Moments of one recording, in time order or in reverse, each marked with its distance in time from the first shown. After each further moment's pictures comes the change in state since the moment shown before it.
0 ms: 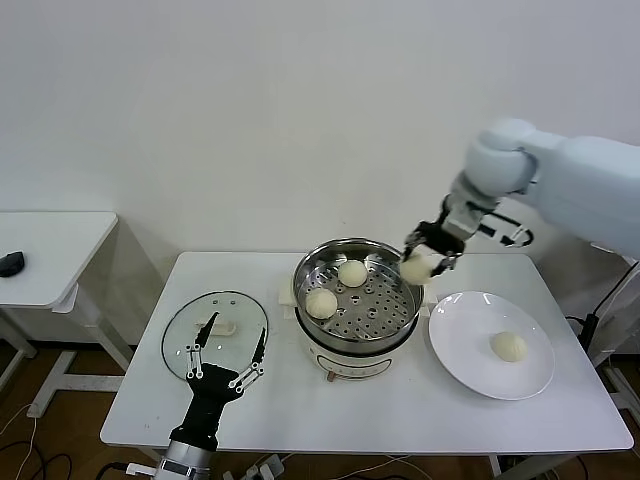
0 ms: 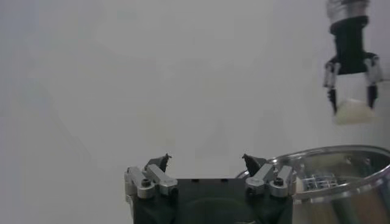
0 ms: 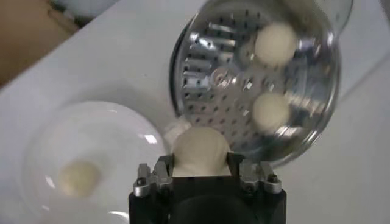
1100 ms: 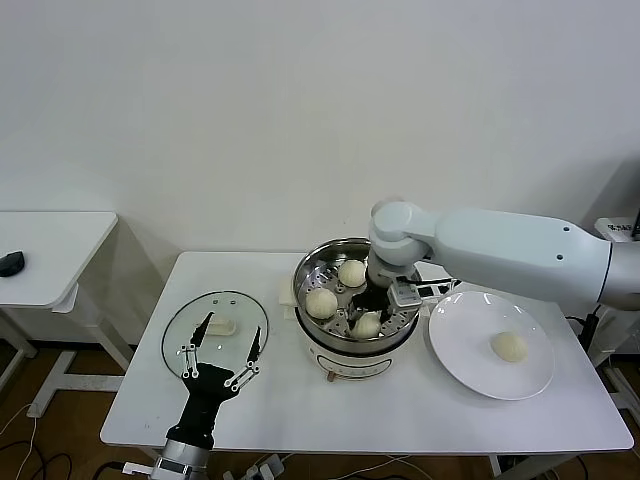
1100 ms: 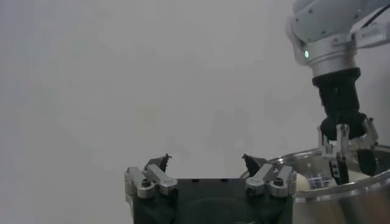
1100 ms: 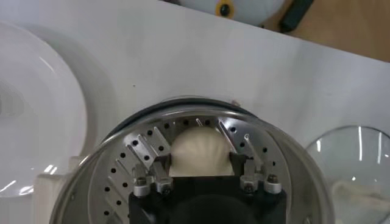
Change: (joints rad) left arm -0.004 -0.003 -0.015 0.014 -0.010 -0.009 -0.002; right arm -0.254 0.172 0.058 0.036 -0.406 0.308 0.129
